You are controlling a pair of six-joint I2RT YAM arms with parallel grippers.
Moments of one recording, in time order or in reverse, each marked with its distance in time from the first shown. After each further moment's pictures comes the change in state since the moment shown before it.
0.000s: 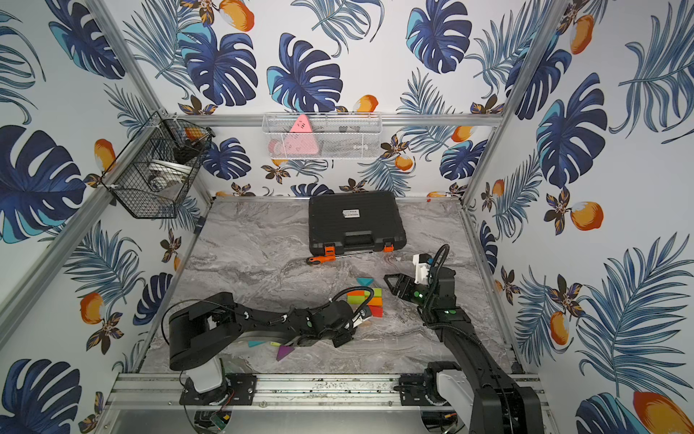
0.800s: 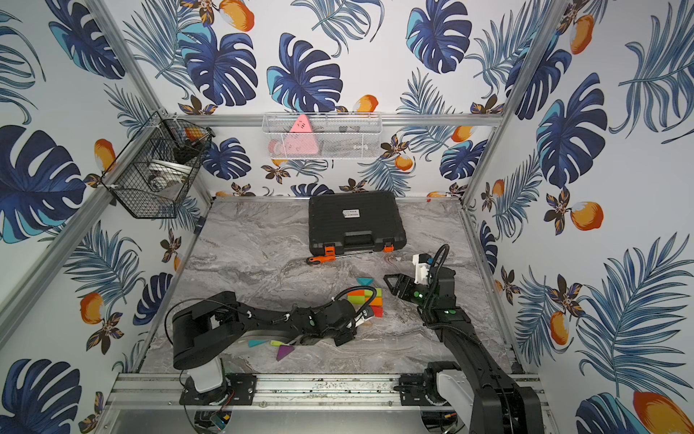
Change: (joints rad) left arm 0.000 0.022 0.032 -0.013 -0.011 0.027; right arm 0.002 0.001 0.000 0.000 0.000 -0.003
